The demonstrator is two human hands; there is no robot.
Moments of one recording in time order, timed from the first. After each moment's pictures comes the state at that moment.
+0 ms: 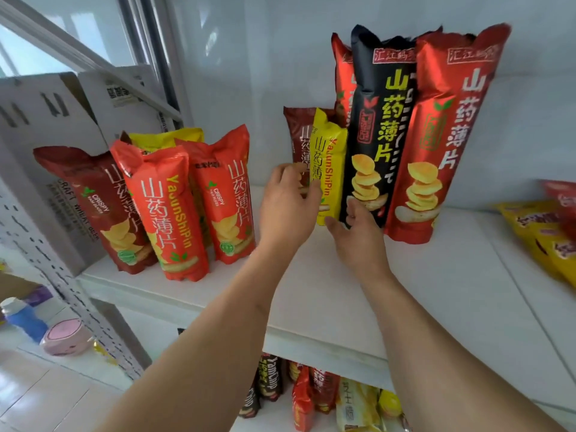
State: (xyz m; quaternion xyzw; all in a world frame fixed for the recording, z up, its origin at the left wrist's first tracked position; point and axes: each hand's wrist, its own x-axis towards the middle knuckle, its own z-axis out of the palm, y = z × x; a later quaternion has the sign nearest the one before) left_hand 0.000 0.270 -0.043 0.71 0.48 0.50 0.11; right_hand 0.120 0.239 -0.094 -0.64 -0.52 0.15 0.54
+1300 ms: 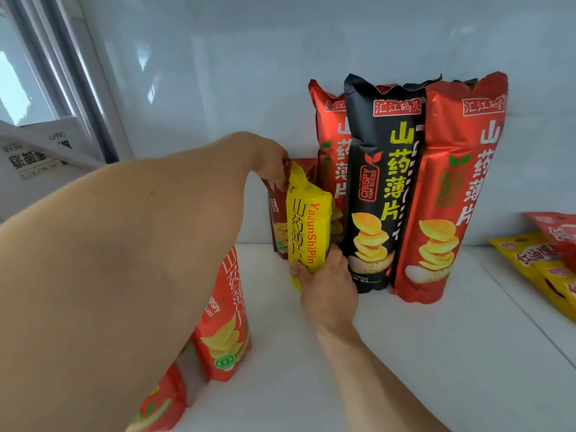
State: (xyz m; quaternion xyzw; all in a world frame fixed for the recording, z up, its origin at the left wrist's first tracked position) left_hand 0.021 0.468 0.112 0.90 0.43 -0.04 0.01; right_hand 0.078 0.334 -0.101 -0.80 -0.39 0.03 0.45
